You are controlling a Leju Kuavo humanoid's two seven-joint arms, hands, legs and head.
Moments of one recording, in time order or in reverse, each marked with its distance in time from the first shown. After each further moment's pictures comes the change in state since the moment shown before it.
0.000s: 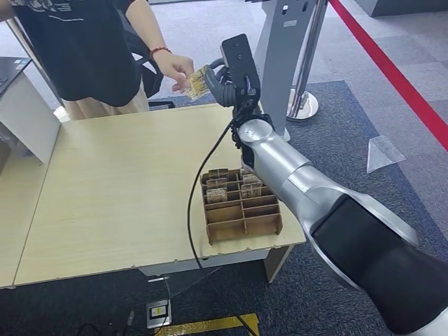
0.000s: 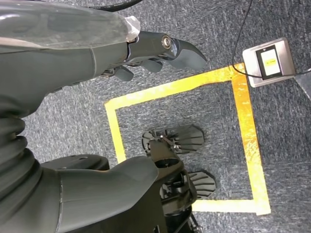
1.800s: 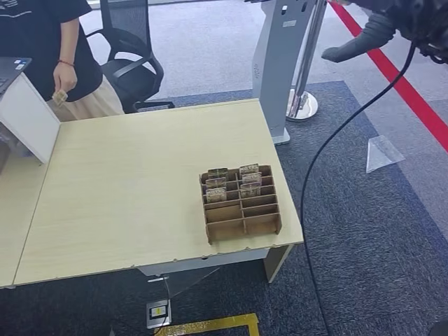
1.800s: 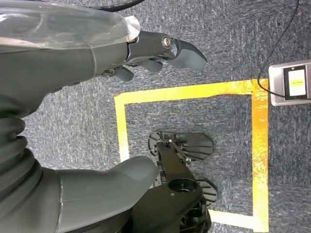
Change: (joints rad) left arm 0.078 0.054 -0.008 0.007 0.185 -0.005 -0.091; right arm -0.273 -0.898 0.080 -0.940 0.322 0.922 0.775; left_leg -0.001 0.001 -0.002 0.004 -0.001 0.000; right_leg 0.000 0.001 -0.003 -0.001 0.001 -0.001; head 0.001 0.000
